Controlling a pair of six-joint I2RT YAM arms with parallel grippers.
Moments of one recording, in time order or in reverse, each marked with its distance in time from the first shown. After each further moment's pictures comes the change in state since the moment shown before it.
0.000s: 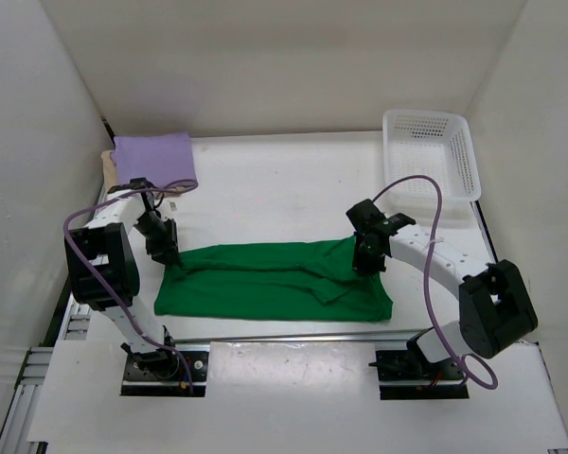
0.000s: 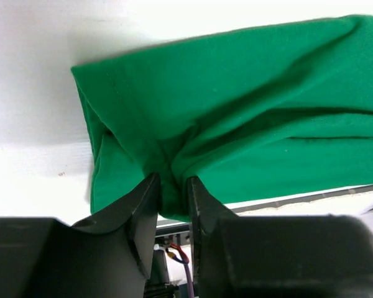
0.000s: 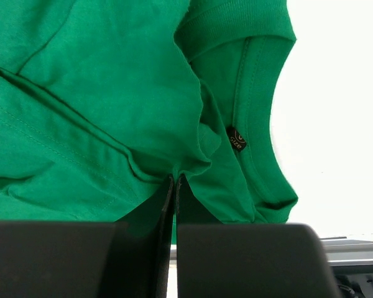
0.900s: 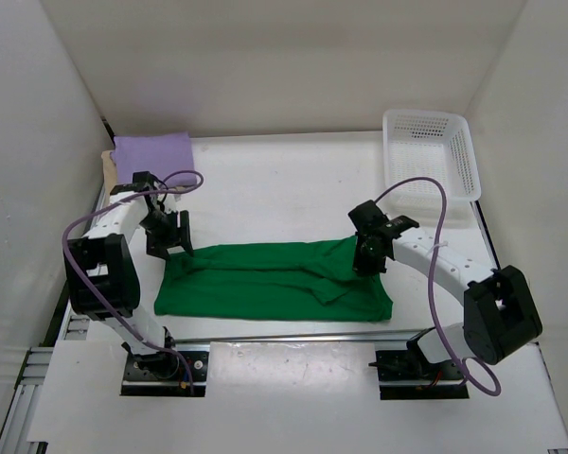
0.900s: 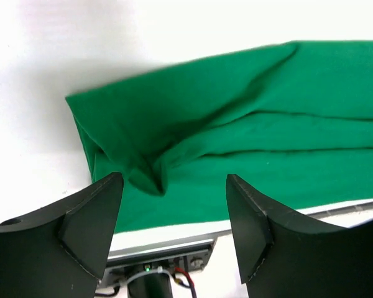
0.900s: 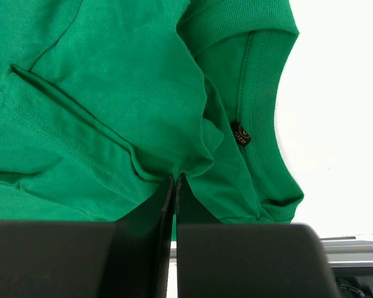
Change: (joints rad) left arm -0.046 -0.076 -0.011 0.071 -0.003 0.000; right arm 0.000 -0.037 -0.018 0.009 -0.011 0.023
